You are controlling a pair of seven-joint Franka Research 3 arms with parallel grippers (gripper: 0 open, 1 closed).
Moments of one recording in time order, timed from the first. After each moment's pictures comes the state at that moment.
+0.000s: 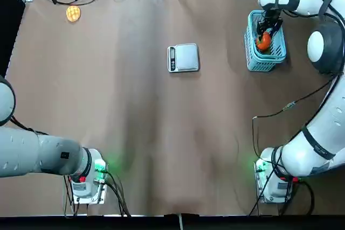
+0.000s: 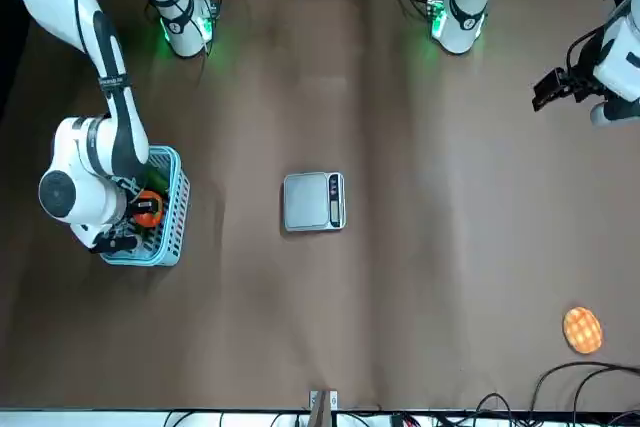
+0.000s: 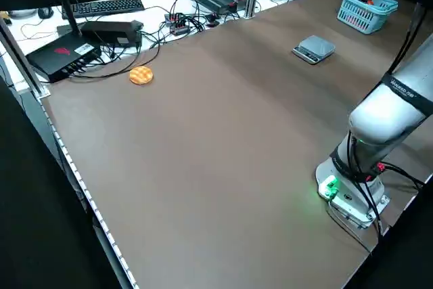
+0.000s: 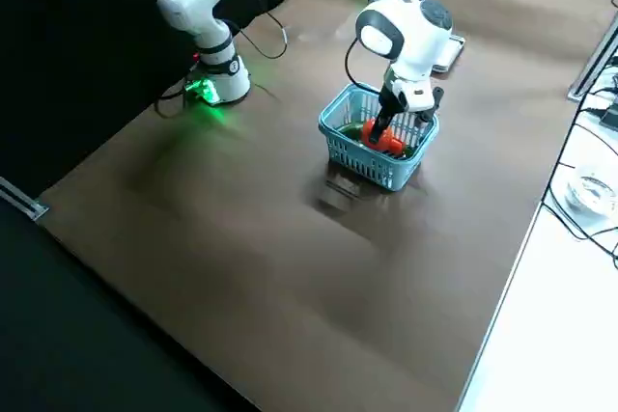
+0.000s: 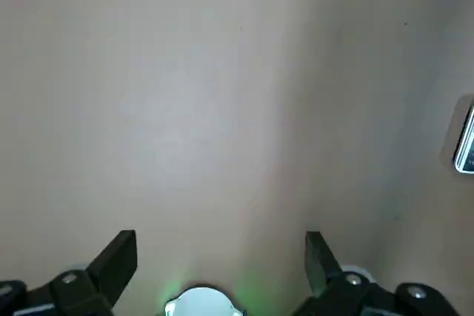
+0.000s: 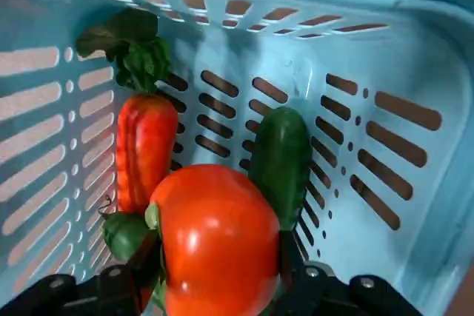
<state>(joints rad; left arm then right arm) -0.11 -0.11 0.06 -1.73 0.00 1.53 -0.20 0.21 0.43 -0.23 -1.86 0.00 2.05 -0.11</state>
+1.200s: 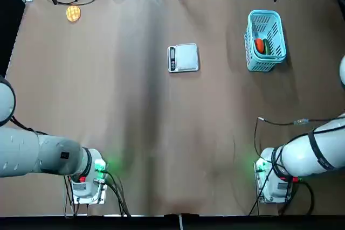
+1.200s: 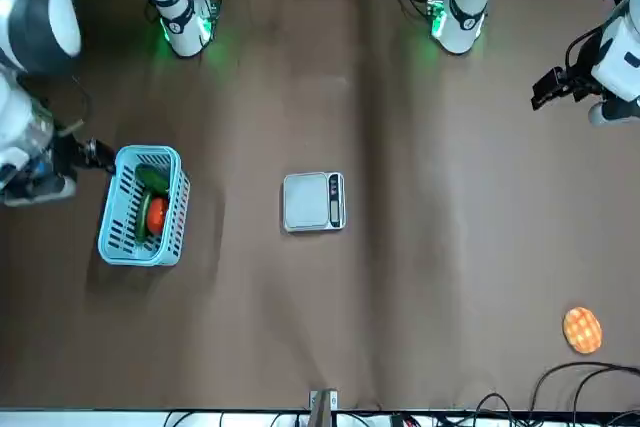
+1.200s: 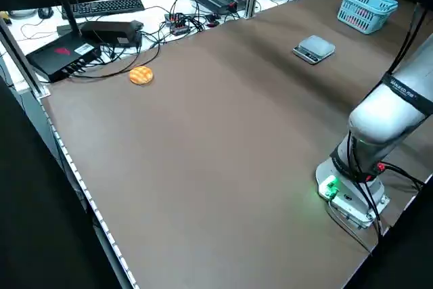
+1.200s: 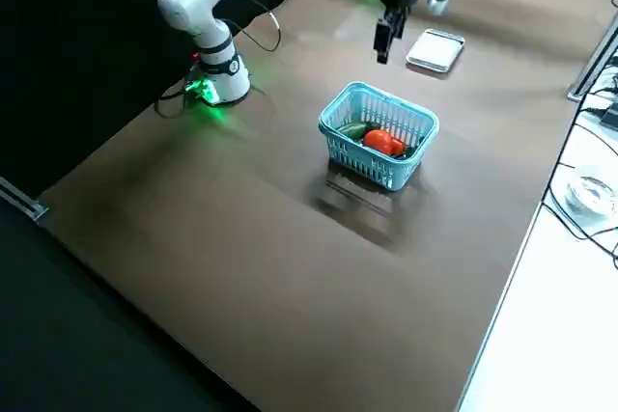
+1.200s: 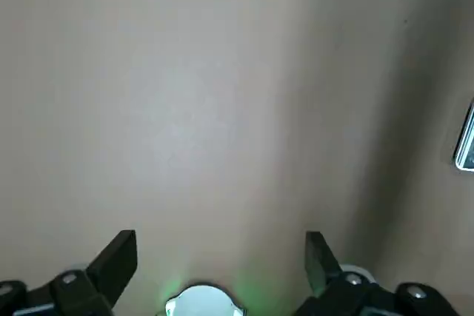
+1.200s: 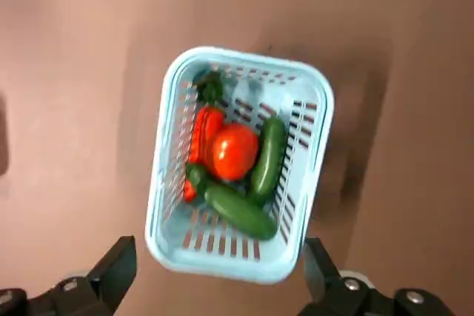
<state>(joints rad) -0.12 -0.11 0.06 -1.73 0.00 1.52 -0.20 0.21 0.07 -0.22 -1.74 0.00 1.77 -0.15</state>
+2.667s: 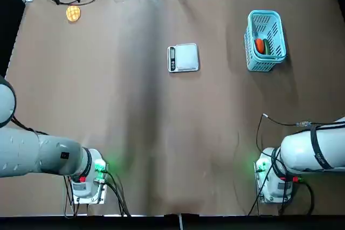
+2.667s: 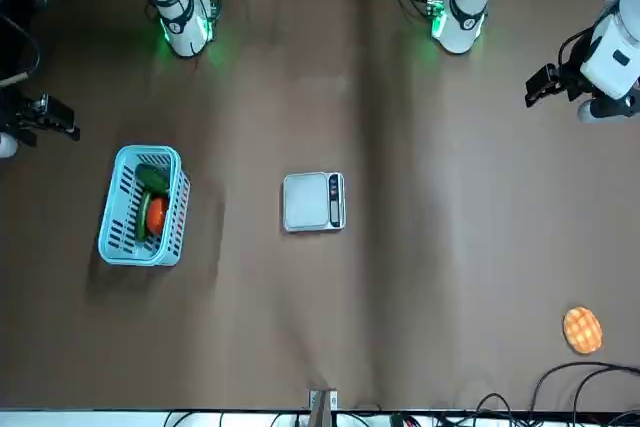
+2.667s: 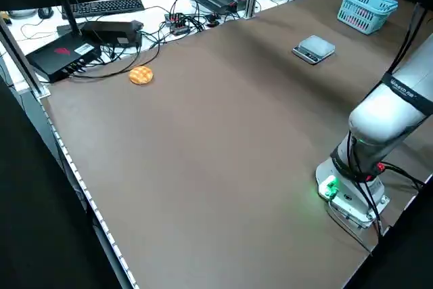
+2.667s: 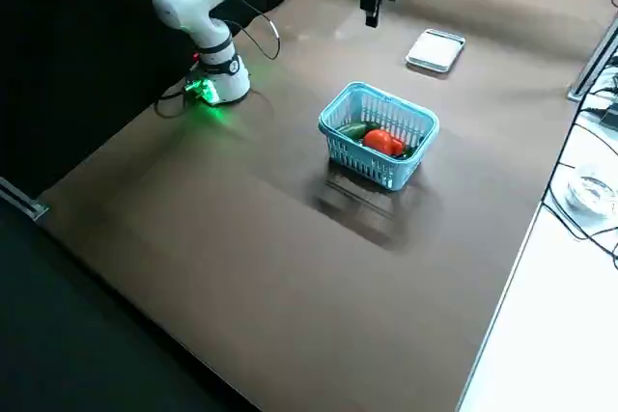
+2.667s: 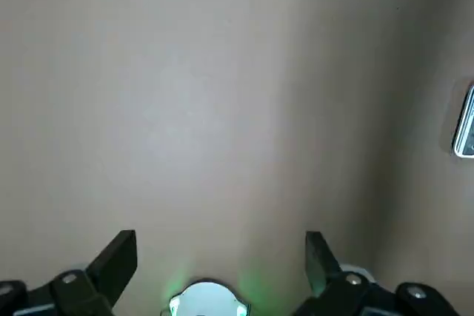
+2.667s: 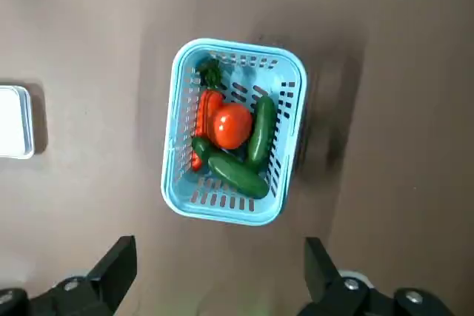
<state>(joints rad) -0.12 -0.11 0.04 -1.73 0.00 1.51 -0.18 -0.03 0.05 -0.02 -1.53 0.02 1.53 -0.16</state>
